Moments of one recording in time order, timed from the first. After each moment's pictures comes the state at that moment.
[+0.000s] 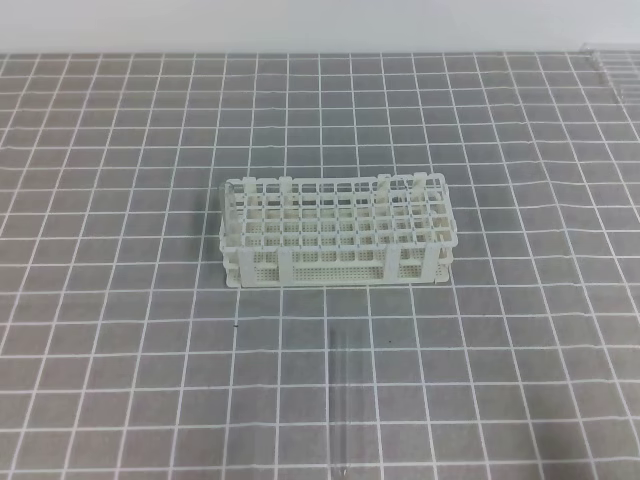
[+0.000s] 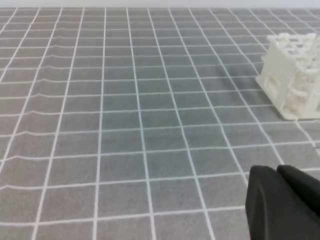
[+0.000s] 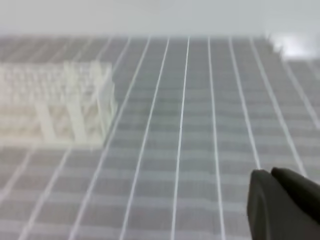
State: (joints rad) left arm -0.15 -0.03 0.01 -0.07 0.27 0.02; right arm 0.09 -0.01 0.00 0.22 0.25 -0.08
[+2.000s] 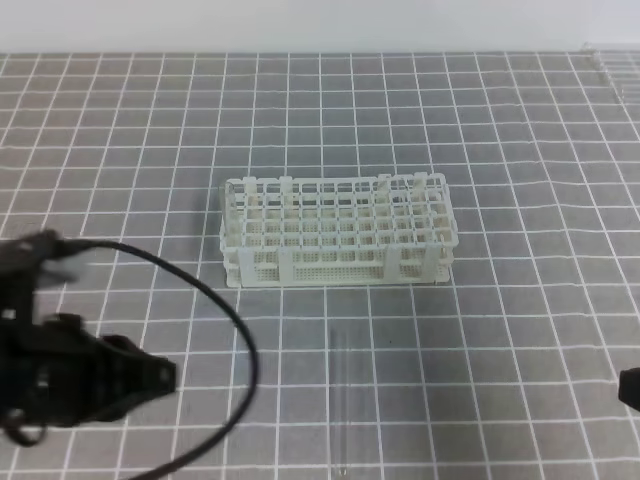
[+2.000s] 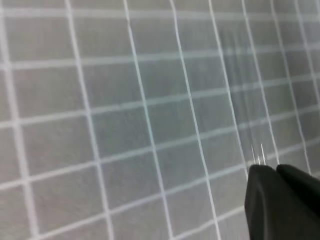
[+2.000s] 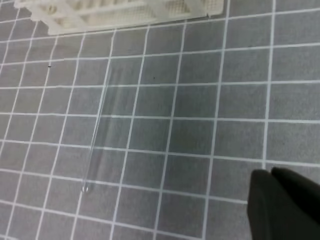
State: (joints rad) left arm -0.28 1.01 -0.64 -0.67 0.74 0.27; right arm 0.09 0.71 -0.54 0.54 0.77 -0.16
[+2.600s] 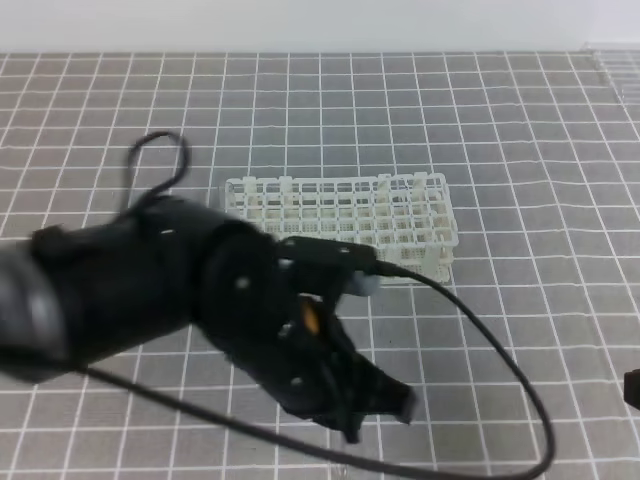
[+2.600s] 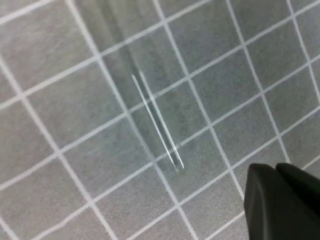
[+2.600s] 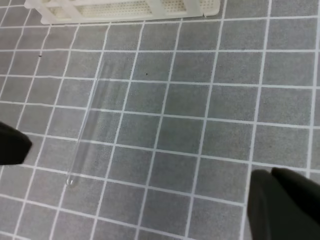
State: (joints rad) left arm -0.82 1.53 -1.04 -0.35 0.79 -0.16; right arm 0.09 0.72 -0.54 0.52 0.79 -0.22
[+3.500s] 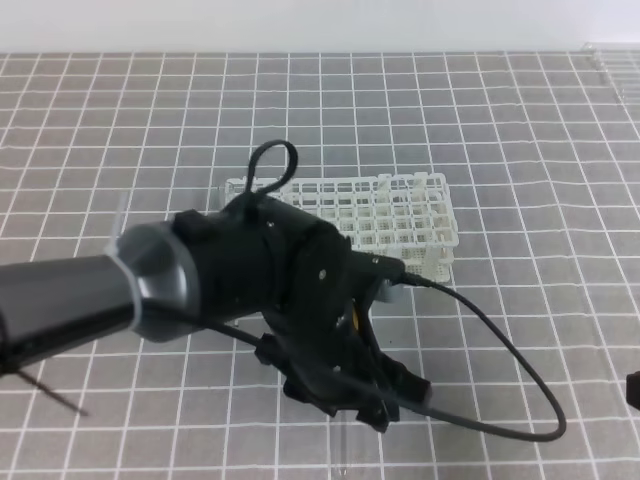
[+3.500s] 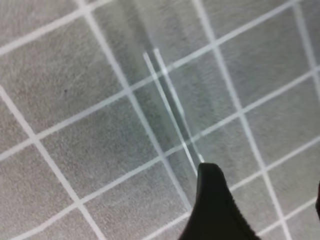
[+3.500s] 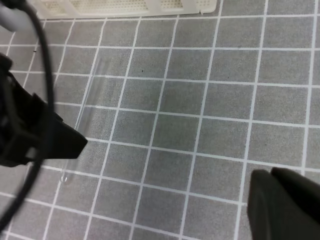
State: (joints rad) left arm -0.88 1.79 -1.23 -0.22 0.86 -0.24; right arm 0.09 0.72 -0.54 0.50 0.80 -0.22
